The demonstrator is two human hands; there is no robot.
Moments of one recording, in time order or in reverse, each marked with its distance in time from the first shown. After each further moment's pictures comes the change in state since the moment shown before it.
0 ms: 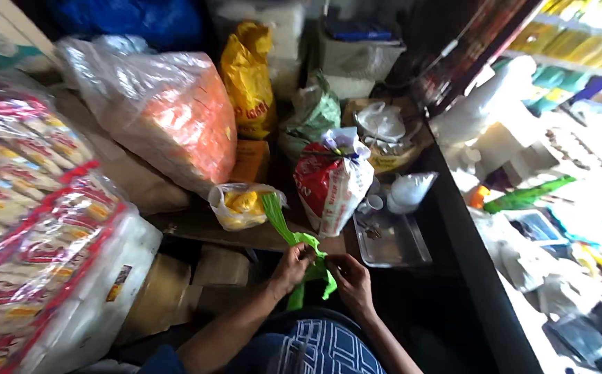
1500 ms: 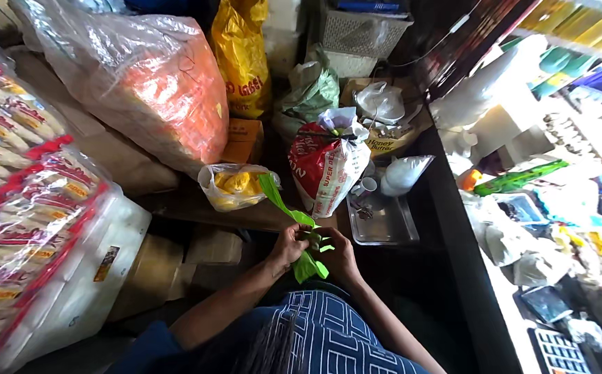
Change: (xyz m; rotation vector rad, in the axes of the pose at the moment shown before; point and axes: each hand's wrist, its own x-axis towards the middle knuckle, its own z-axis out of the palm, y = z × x) left_hand 0.003 0.005 0.013 -0.102 0.041 -0.114; right_hand 0.018 -0.002 0.001 -0.142 -0.169 0.165
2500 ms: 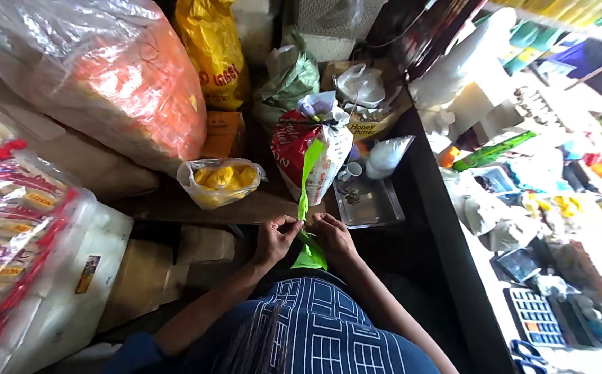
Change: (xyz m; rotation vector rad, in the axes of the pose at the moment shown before) left_hand -0.012 -0.002 0.002 0.275 0.183 0.498; right_hand 0.003 -0.021 -0.012 0.831 0.107 0.406
